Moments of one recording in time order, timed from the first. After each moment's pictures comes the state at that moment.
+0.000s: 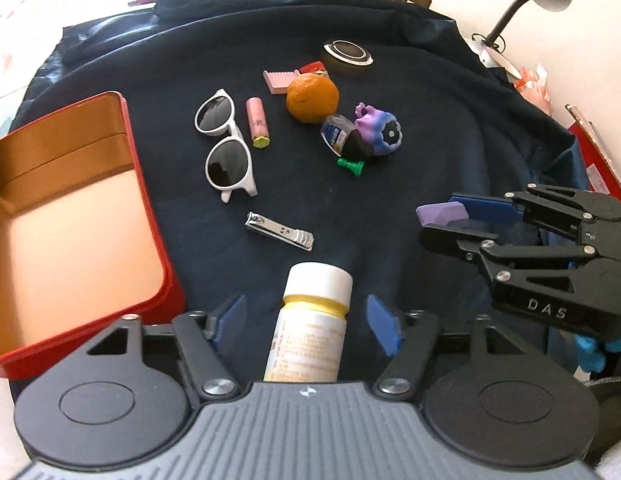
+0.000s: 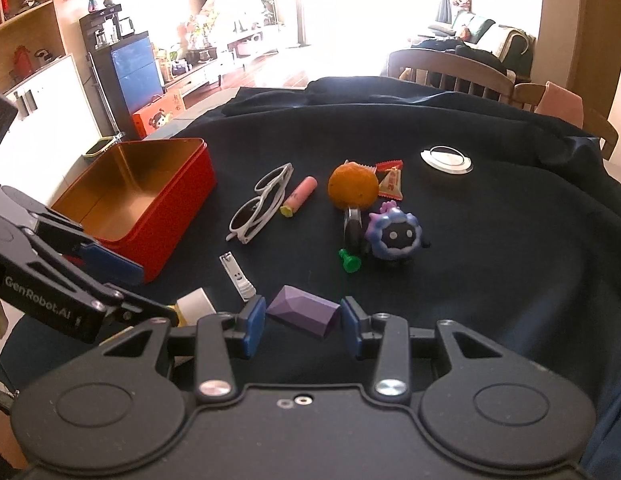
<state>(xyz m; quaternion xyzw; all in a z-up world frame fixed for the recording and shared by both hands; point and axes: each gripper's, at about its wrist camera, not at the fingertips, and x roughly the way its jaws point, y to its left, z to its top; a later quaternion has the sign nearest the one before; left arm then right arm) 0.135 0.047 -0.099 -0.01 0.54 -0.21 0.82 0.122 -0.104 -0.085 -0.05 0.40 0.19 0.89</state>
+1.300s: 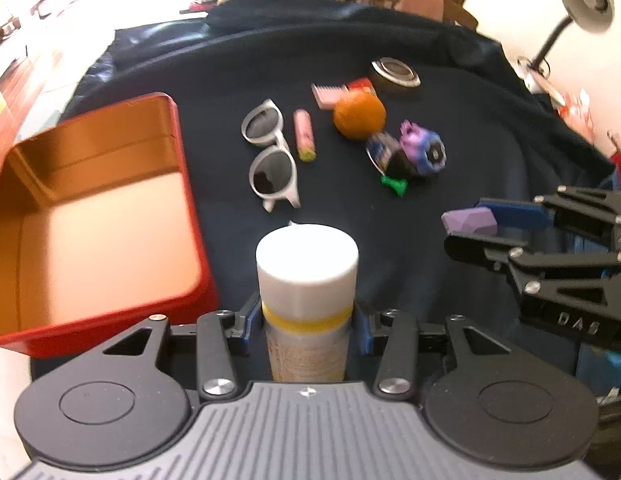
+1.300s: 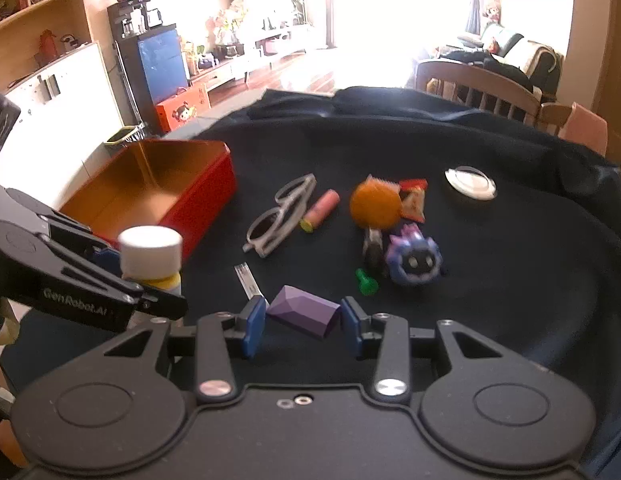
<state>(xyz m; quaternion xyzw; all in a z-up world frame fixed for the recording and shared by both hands) 0.133 0.052 -0.091 -0.02 0.52 -0.13 0.85 0.132 -0.093 -0.073 -0.08 0.39 0.23 0.89</state>
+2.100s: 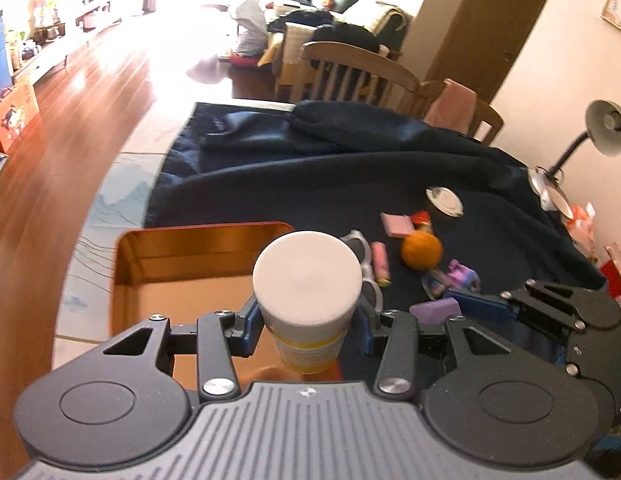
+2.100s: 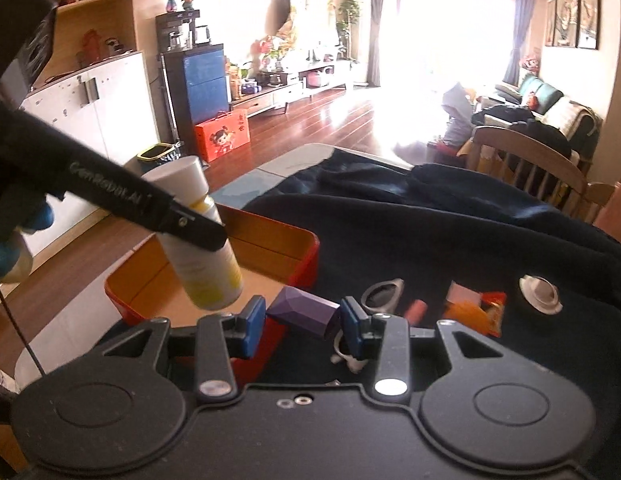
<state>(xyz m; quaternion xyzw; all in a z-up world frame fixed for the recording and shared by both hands) 0.167 0.163 -0.014 -0.09 0.44 -0.09 0.89 0.158 0.015 -0.038 -0.11 0.34 0.29 0.89</state>
